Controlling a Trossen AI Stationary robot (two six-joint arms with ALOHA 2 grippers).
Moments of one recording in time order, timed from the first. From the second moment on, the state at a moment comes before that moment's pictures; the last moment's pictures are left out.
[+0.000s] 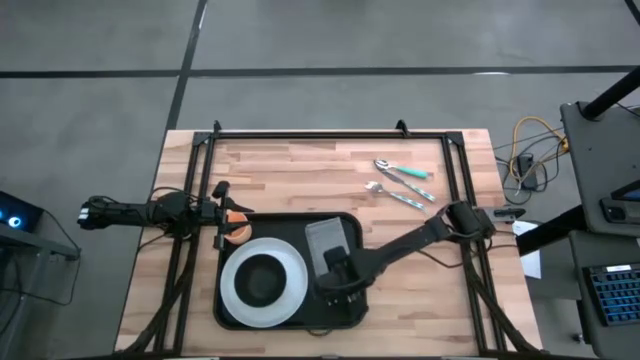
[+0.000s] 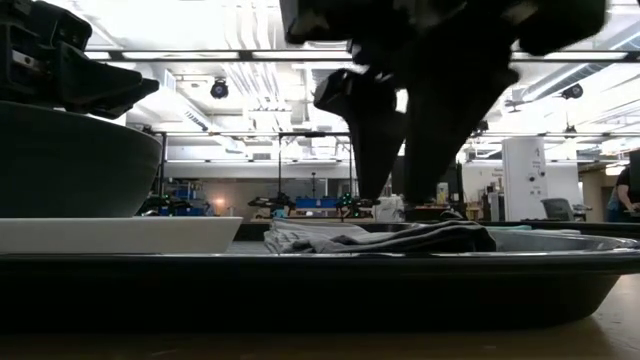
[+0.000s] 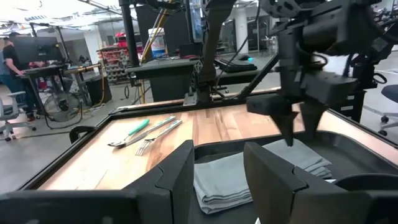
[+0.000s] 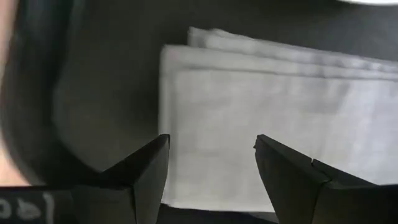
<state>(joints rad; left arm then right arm) -0.07 0.06 0.01 0.03 -0.06 0.12 0.40 2.18 1.77 -0.97 0.04 0.06</state>
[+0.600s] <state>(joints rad) -0.06 0.06 0.01 0.03 -0.06 0.12 0.48 2.18 1.61 -0.79 0.21 0.16</state>
